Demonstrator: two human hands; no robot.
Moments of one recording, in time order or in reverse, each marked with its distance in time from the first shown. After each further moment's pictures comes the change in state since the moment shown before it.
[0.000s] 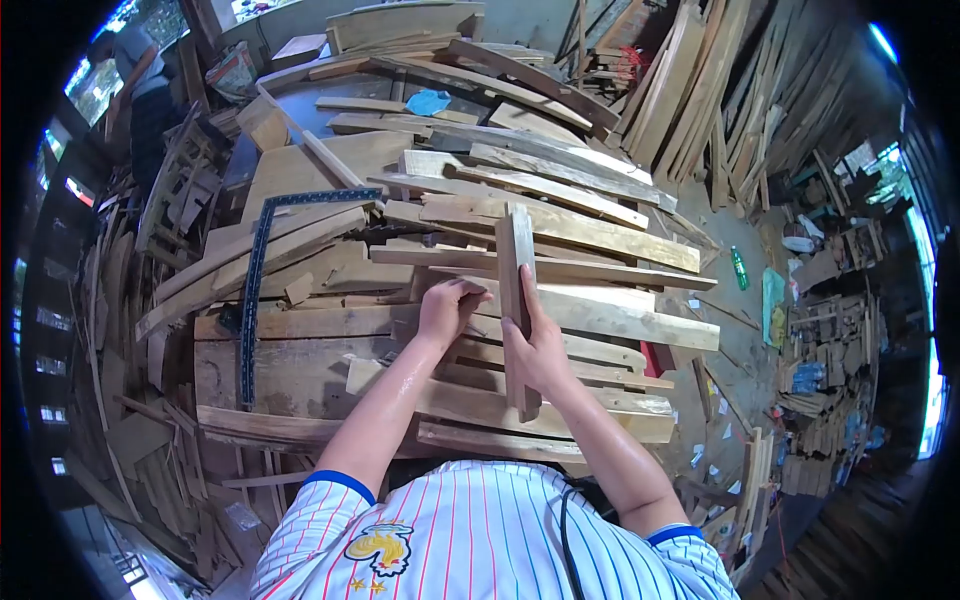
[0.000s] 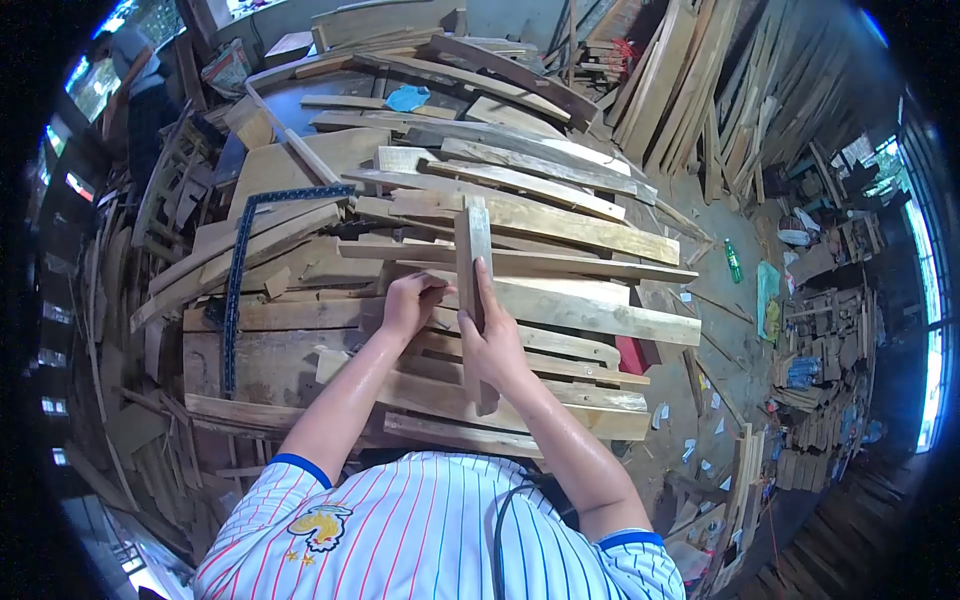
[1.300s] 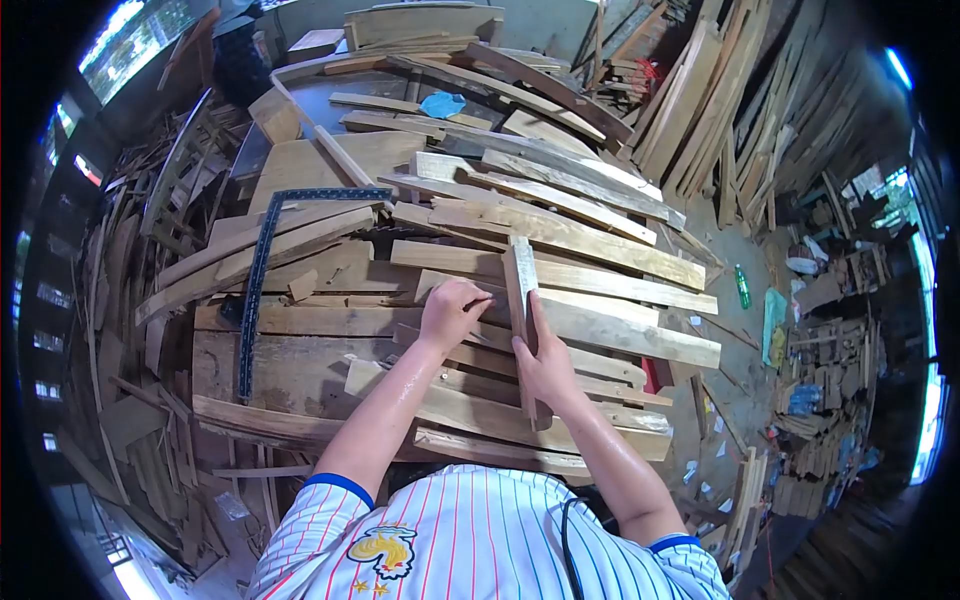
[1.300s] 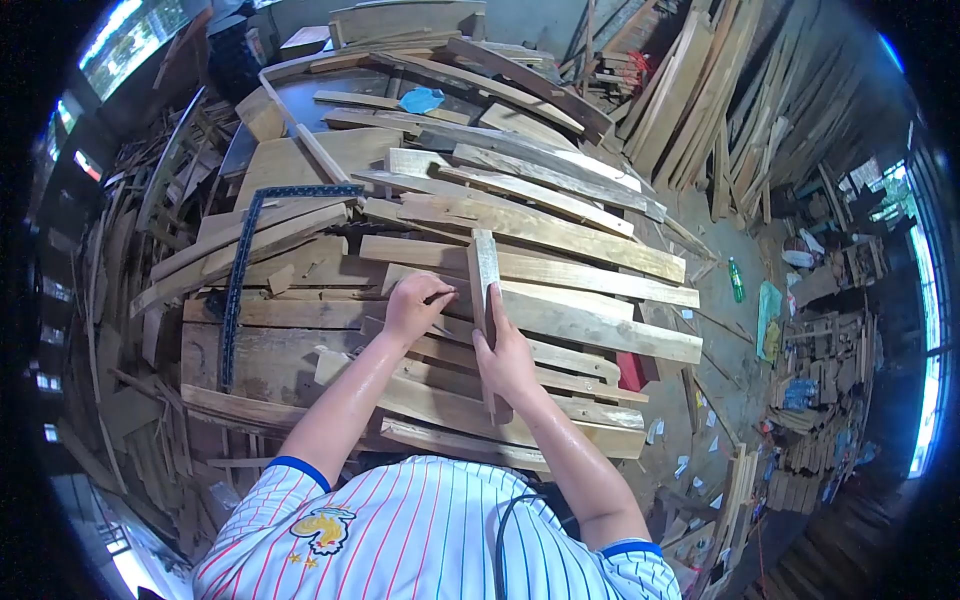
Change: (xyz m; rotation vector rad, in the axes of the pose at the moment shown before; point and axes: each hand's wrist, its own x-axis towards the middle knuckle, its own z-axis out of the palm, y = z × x) left_hand 0.006 0.001 -0.003 0.118 0.075 0.169; right_hand 0.002 0.033 -0.002 -0.184 -0.045 0.026
